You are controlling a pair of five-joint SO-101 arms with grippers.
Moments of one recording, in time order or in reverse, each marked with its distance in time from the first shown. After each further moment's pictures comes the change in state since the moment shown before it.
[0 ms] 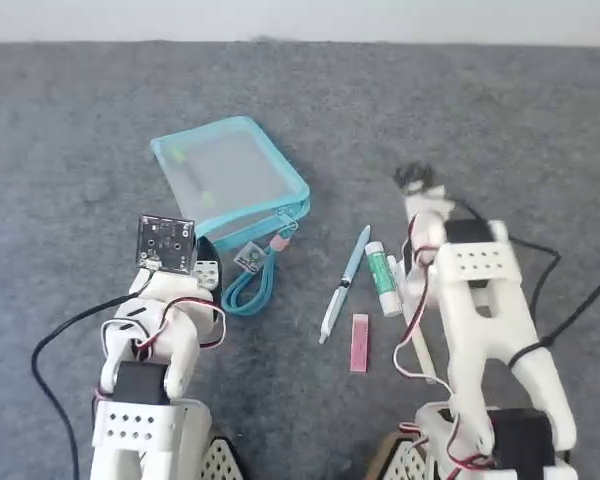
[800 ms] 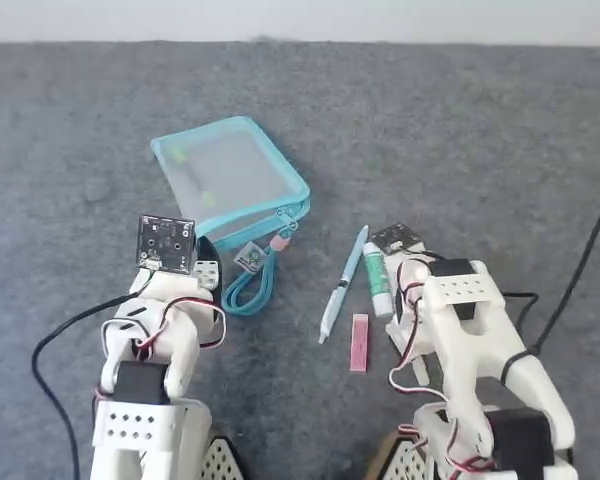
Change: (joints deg) left arm 0.0 0.0 0.0 0.0 -0.1; right arm -1.5 0.0 15.3 -5.9 4.5
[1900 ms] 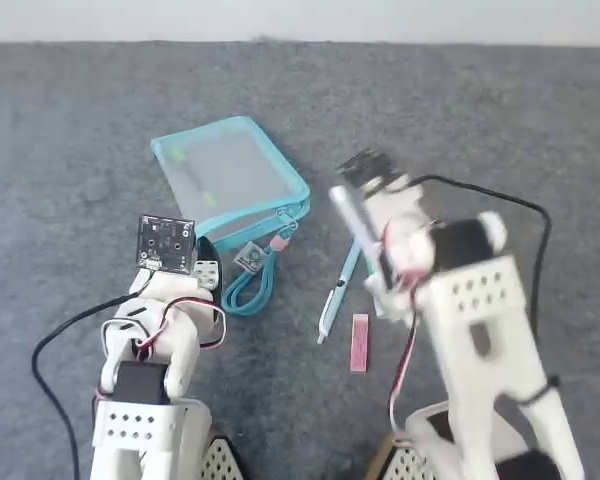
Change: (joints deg) left arm 0.0 0.0 0.0 0.0 0.0; right arm -15.4 -14.8 -35.3 31.6 -1.0
